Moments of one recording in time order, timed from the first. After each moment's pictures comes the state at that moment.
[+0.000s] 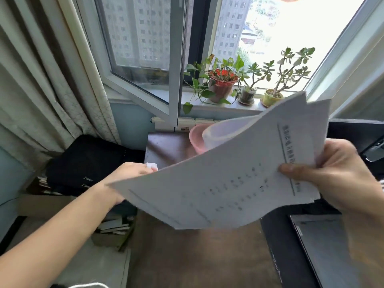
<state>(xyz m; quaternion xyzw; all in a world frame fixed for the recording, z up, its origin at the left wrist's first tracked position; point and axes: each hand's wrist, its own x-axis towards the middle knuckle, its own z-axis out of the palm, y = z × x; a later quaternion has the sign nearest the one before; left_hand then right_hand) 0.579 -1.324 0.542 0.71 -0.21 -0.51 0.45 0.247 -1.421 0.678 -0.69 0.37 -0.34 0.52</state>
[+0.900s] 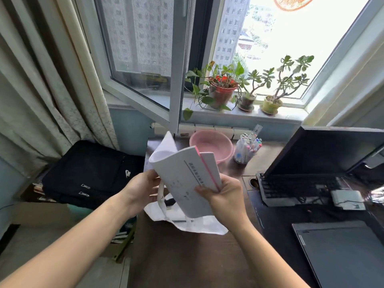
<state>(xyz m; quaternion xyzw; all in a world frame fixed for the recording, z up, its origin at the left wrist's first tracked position) 0.573 -1.349 0.511 0.60 -0.20 -0.58 0.52 0.369 -1.411 0.533 -0.69 0.40 -0.37 0.48</state>
